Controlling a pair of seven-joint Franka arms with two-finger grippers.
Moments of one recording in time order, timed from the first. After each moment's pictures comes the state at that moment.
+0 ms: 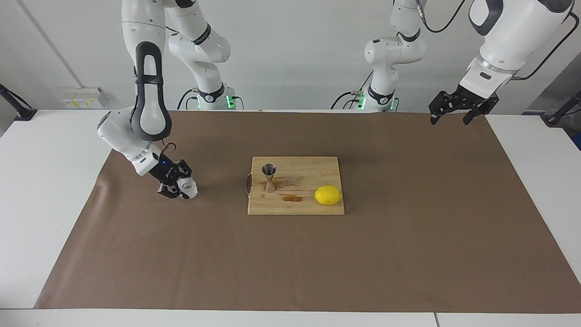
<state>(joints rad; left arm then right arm) 0.05 -0.05 -0.12 -1.63 -0.03 1.51 -0.03 -0.18 0.21 0.02 -2.26 0.91 2.38 -2.19</state>
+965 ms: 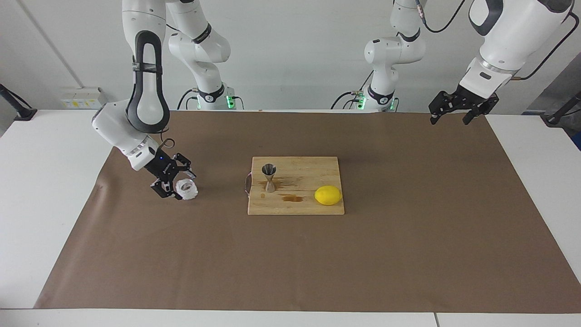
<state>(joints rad) 0.05 -0.05 -0.12 -1.63 -0.03 1.51 -0.03 -0.17 0.12 0.02 -2.24 0.87 2.30 -2.05</state>
